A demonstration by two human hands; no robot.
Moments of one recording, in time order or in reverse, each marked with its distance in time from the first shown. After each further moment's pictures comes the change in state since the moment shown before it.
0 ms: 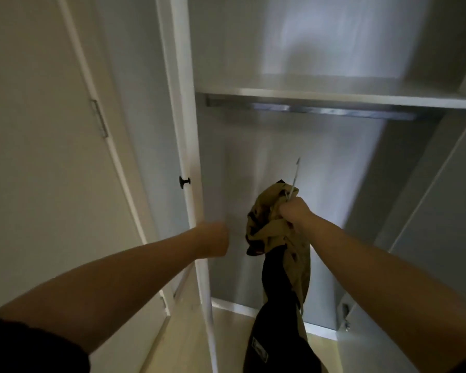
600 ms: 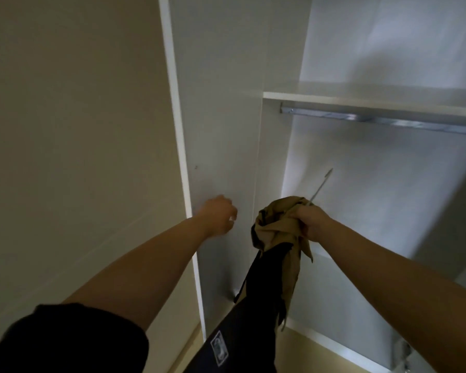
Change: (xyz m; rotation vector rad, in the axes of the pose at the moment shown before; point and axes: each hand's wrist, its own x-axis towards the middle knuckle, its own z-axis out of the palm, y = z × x) left_hand -0.081 -0.113 0.047 -0.226 0.300 -0.244; right_hand -0.038 -0.050 0.106 0.377 -0.318 0.111
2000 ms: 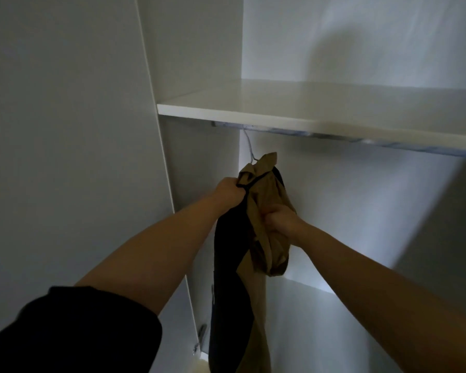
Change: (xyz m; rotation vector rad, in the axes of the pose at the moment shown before) left_hand 0.406 0.067 -0.028 -1.032 0.105 -0.275; right_hand 0.265 -0.111 -0.127 -0.397 -0.054 -0.238
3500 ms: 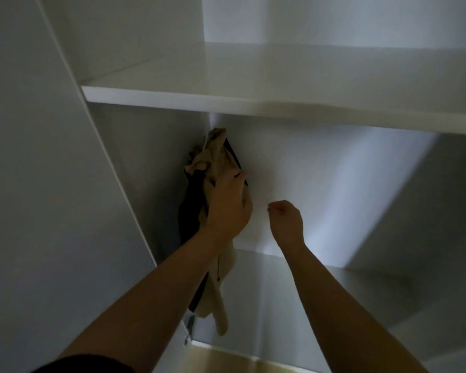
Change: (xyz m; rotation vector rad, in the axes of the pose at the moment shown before) left_hand 0.008 -0.022 0.066 0.238 0.095 0.419; right_hand 0.040 0.058 0.002 -0.050 0.580 -0.067
